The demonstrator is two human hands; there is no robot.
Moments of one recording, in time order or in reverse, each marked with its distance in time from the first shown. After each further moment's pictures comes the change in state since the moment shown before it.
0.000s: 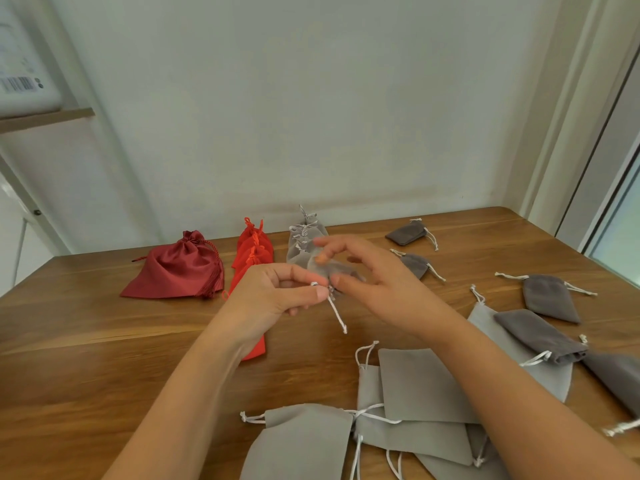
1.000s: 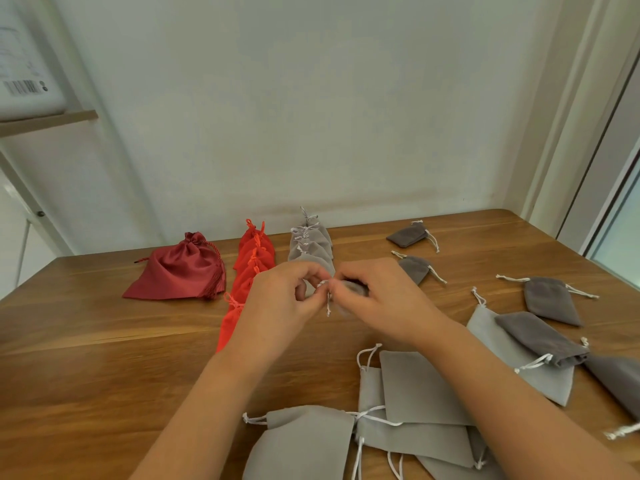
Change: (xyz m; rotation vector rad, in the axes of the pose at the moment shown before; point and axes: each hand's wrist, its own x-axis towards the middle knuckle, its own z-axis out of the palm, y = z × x) left_hand 0.000 -0.009 0.014 0.618 0.218 0.502; right_hand -0.004 0.000 0.007 -0.266 0.048 -0.029
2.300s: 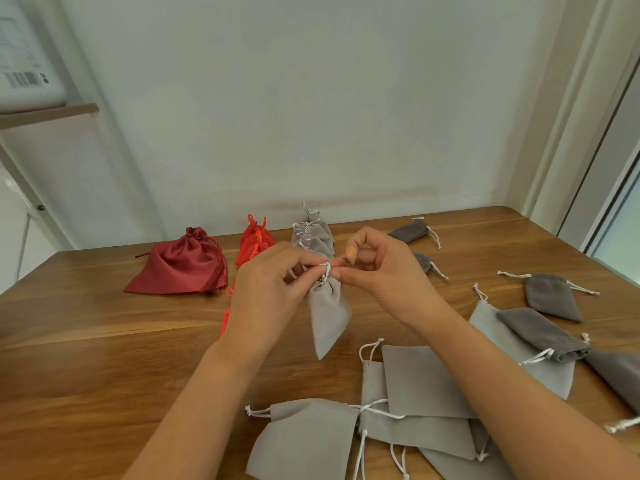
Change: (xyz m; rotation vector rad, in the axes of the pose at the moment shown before) left_hand 0.003 -0.013 -0.005 -0.014 0.185 0.198; right_hand 0.007 0.000 0.000 0.661 0.124 0.146
